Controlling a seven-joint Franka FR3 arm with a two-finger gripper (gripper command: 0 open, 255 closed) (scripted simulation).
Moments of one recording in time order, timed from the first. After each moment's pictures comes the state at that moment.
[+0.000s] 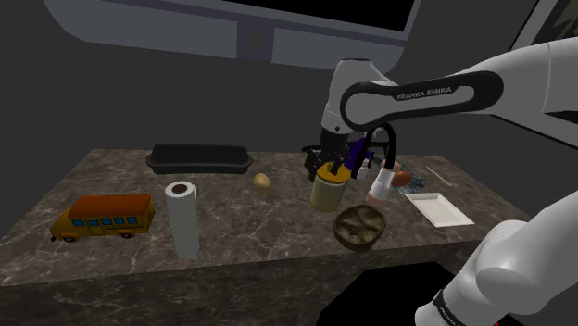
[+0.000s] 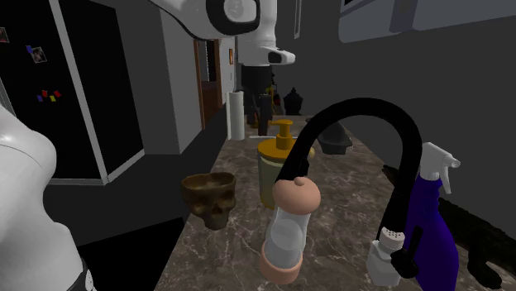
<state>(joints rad) 0.04 -0.26 0.19 -2.26 0.08 2.01 0.31</state>
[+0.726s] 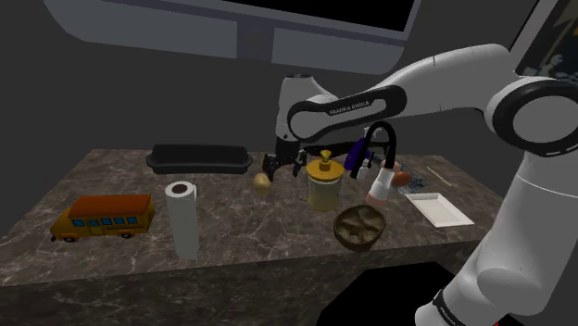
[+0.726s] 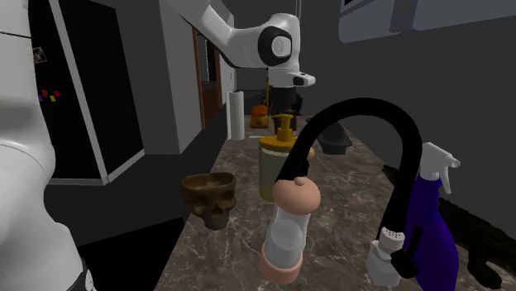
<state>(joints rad) 0.06 0.18 0.25 -1.91 -0.08 2.10 0.56</state>
